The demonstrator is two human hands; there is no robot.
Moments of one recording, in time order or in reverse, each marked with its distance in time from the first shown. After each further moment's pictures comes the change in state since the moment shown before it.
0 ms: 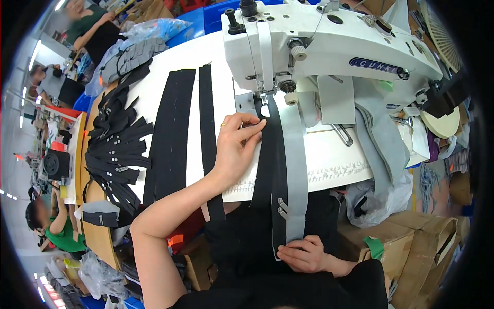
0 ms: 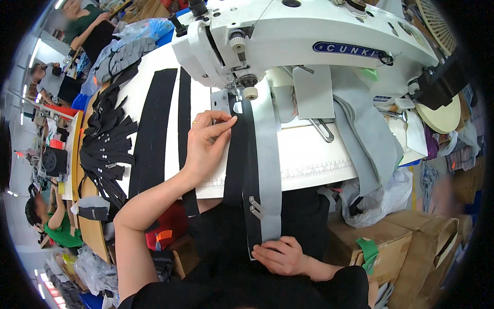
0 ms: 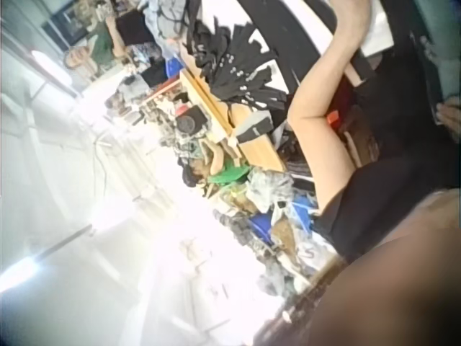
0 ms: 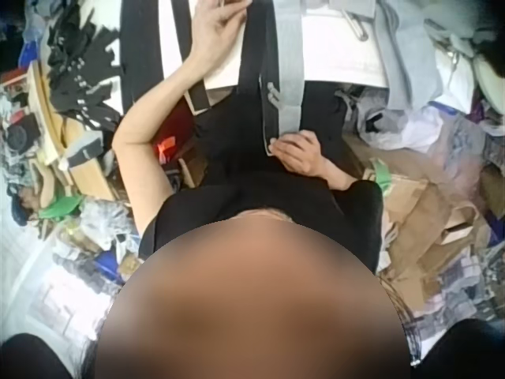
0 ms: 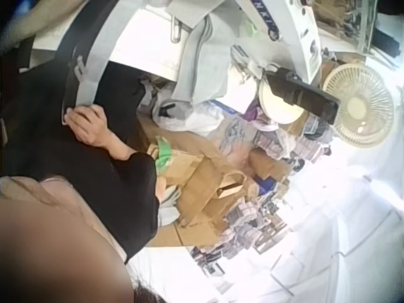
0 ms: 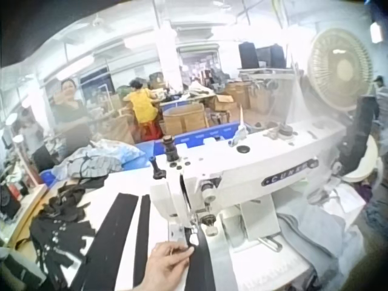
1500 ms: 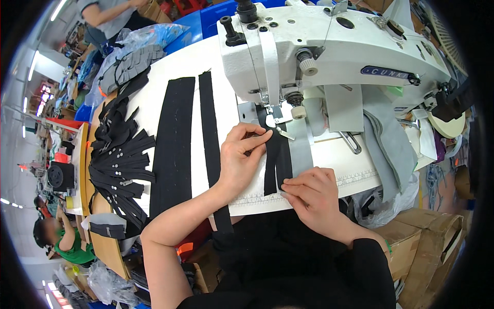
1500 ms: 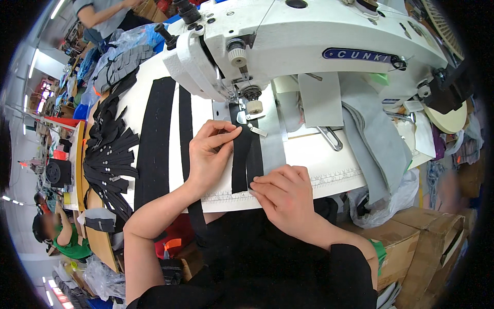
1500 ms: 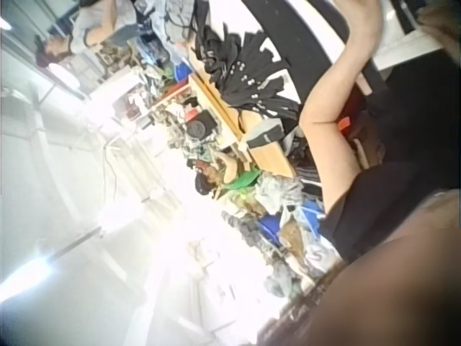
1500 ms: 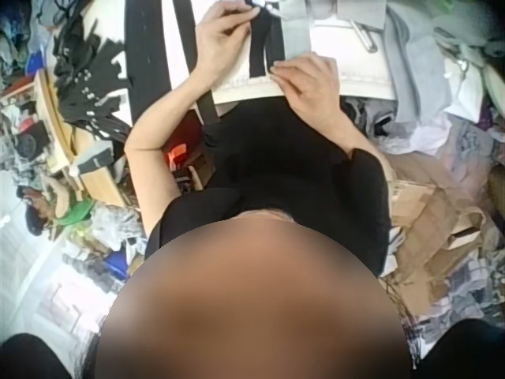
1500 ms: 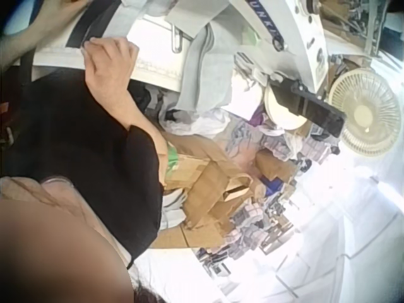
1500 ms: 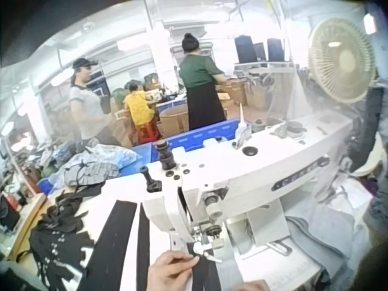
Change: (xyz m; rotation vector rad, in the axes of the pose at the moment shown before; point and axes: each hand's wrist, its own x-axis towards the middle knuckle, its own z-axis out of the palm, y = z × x) left_hand 0.003 -0.007 0.004 -0.205 -0.033 -0.135; right_hand 0.139 0.085 -0.016 -0.009 0.158 0.339
